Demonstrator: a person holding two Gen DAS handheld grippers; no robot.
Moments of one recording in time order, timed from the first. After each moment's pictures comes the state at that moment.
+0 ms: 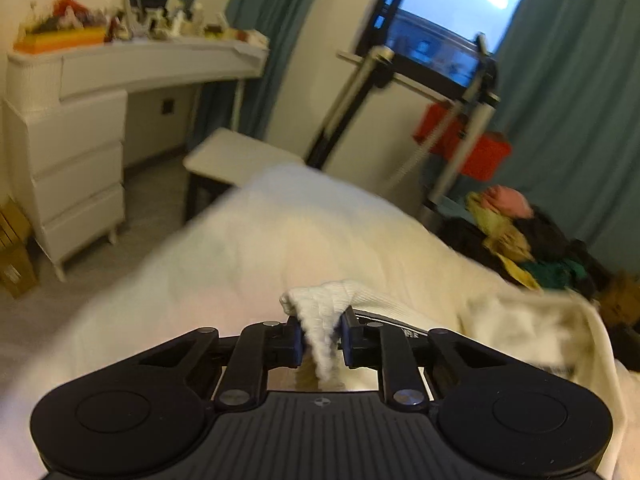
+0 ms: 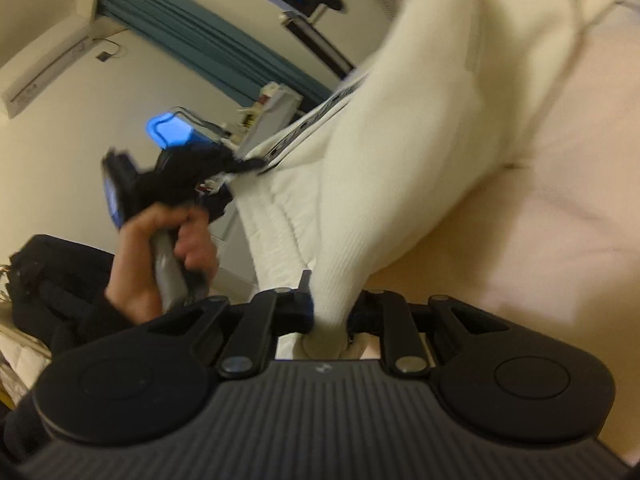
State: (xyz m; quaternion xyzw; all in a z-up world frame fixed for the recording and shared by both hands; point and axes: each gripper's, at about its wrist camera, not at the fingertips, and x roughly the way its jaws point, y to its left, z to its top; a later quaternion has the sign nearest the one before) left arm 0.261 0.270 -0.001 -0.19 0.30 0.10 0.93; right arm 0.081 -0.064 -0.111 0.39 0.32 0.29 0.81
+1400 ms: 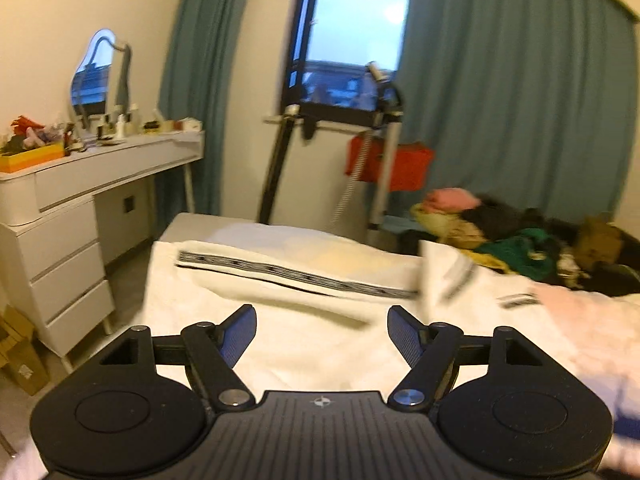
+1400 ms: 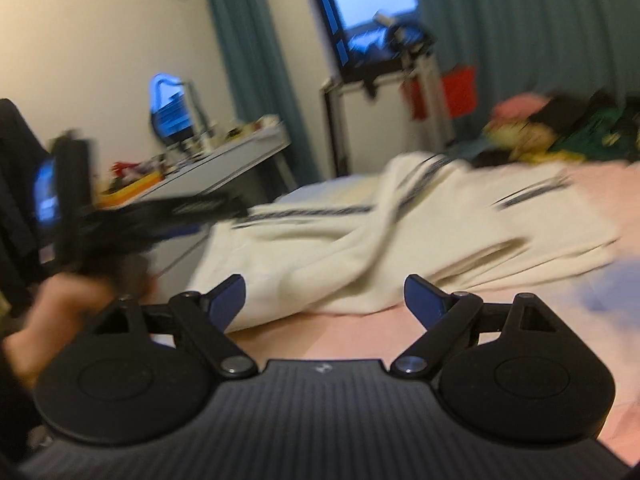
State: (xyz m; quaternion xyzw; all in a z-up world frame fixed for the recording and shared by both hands) left arm 0.097 0.125 0.010 -0.06 0.20 0.02 0.98; right arm 0.035 -0.111 -0.020 0.10 0.20 0.20 0.95
